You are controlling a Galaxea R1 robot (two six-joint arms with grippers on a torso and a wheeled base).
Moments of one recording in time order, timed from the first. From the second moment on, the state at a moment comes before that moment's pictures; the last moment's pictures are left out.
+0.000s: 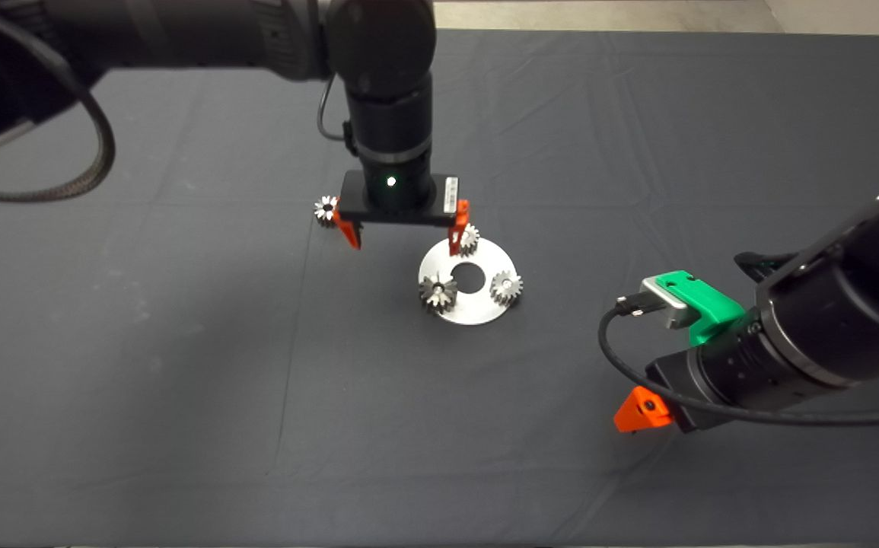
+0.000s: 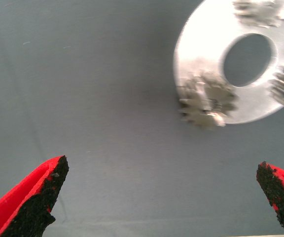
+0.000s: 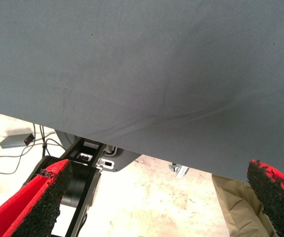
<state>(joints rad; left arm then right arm) -0.59 2.77 -1.25 0.07 1.52 -1.49 0.53 2.43 -0.49 -0.04 -1.53 1.73</state>
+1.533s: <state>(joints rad) -0.53 2.83 -1.67 0.06 1.52 -1.19 0.53 2.46 -0.49 -0.04 -1.53 1.73</state>
